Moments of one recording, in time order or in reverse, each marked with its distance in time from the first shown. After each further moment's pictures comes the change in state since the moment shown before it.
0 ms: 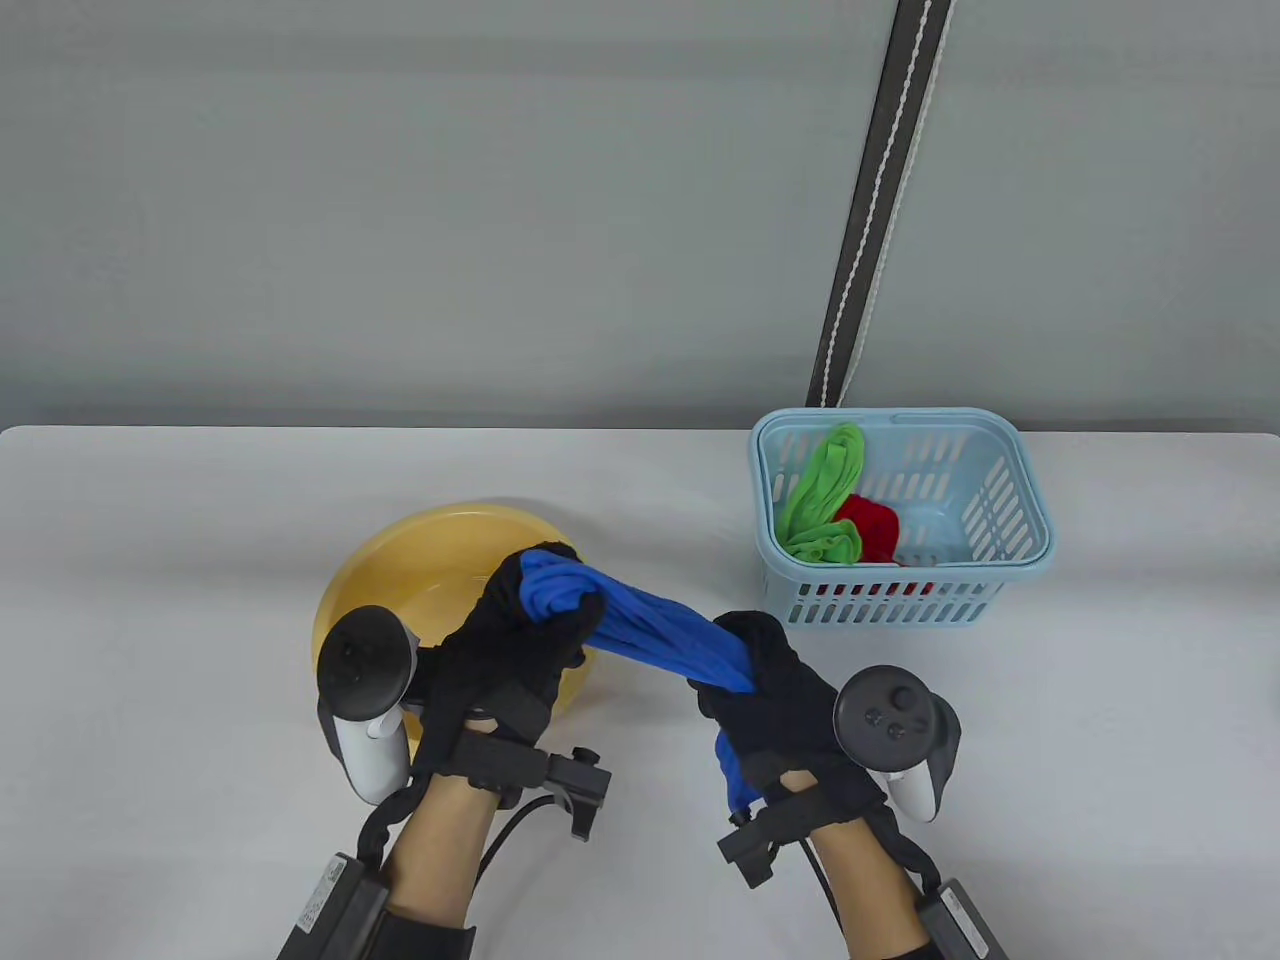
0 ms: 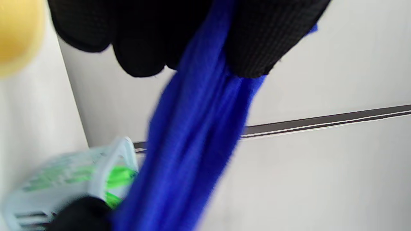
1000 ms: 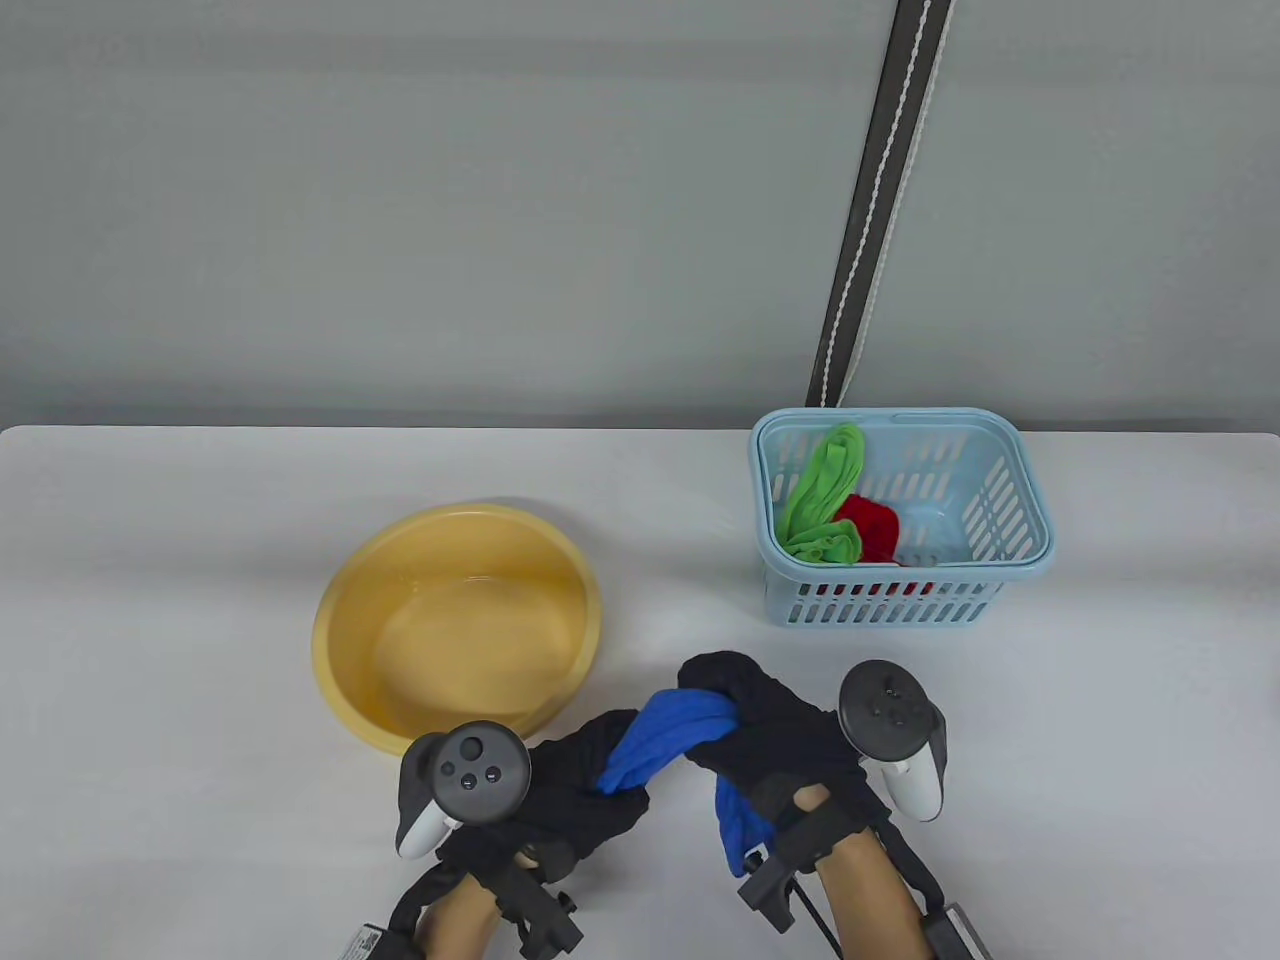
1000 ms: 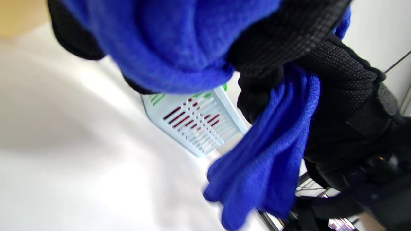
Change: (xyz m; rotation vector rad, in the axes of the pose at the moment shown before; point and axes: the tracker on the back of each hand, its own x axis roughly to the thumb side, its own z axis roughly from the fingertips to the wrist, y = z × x) left_hand -0.097 -0.054 0.037 -0.520 -0.113 -0.455; right_hand -0.024 0.007 0.011 0.216 0.132 -0.333
